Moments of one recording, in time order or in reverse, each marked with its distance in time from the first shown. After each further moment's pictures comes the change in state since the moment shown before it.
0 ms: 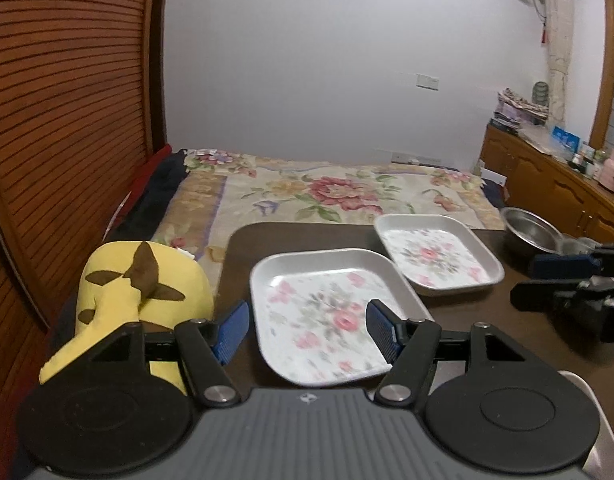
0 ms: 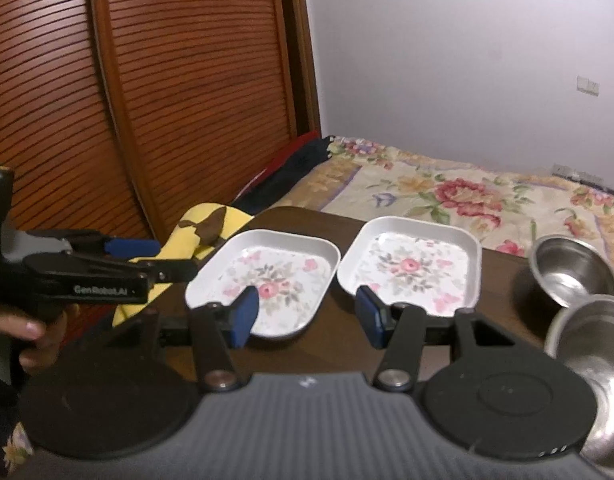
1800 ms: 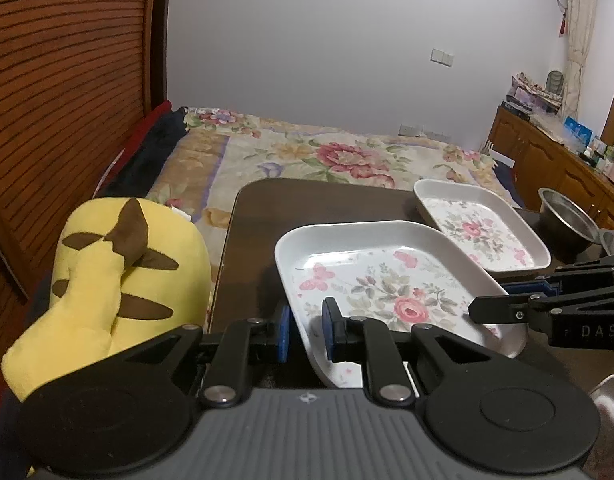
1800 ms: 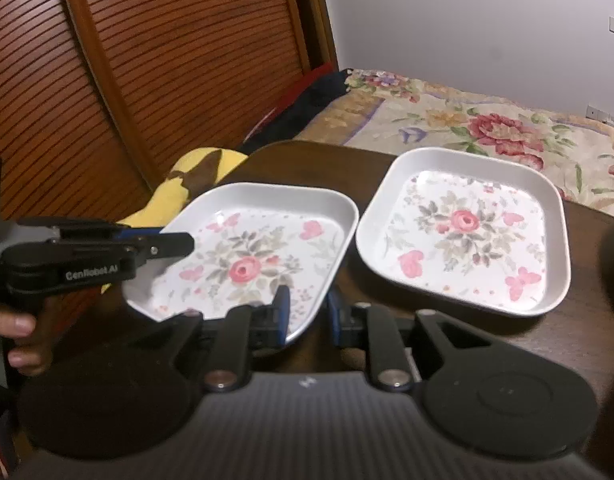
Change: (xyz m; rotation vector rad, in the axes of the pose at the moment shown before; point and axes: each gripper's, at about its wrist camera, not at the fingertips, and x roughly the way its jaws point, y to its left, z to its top) left arm 0.057 0.024 -0.010 -0.046 0.094 -0.020; right arm 0.088 -0.012 -0.006 0.037 0.184 0.075
